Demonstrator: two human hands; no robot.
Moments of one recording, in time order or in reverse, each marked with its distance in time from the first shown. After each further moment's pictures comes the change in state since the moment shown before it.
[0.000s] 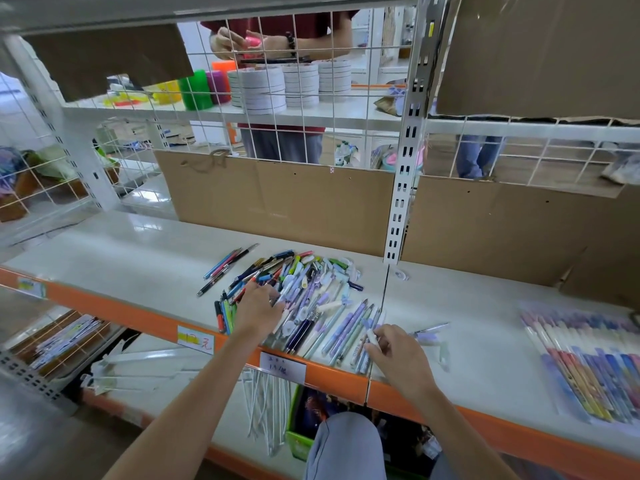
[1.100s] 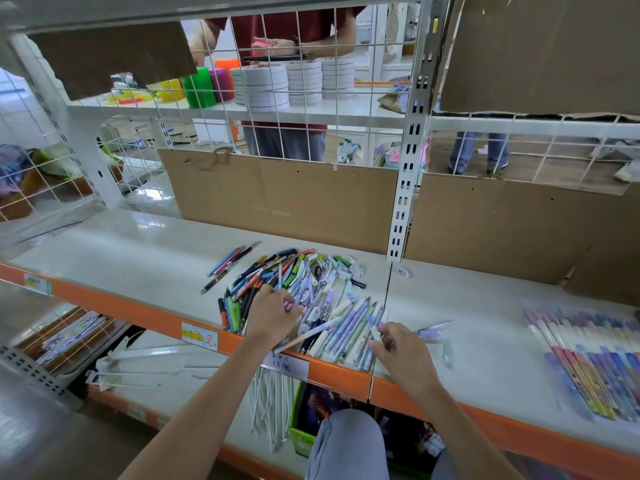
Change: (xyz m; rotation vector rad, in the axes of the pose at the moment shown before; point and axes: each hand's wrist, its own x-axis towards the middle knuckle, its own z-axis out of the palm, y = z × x) left_hand -0.016 0.013 0.008 0.003 0.000 0.074; right_hand -0.001 -0.003 -0.002 0.030 0.019 0.016
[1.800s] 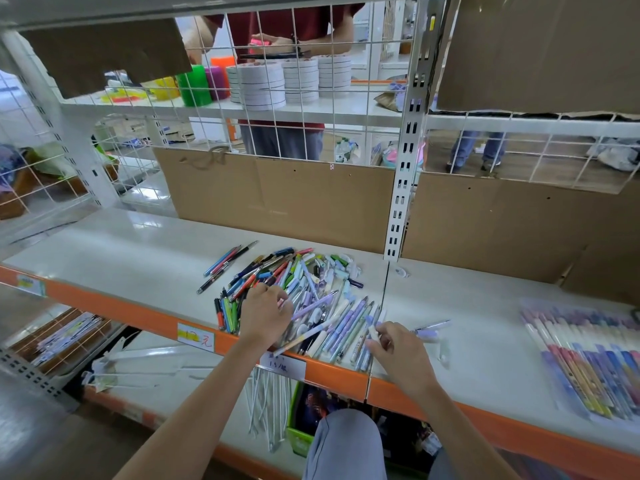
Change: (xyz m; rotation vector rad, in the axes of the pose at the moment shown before) left_hand 0.003 -0.007 0.001 0.072 0.105 0.057; right_hand 0.001 0.004 0.002 0.033 0.012 -0.022
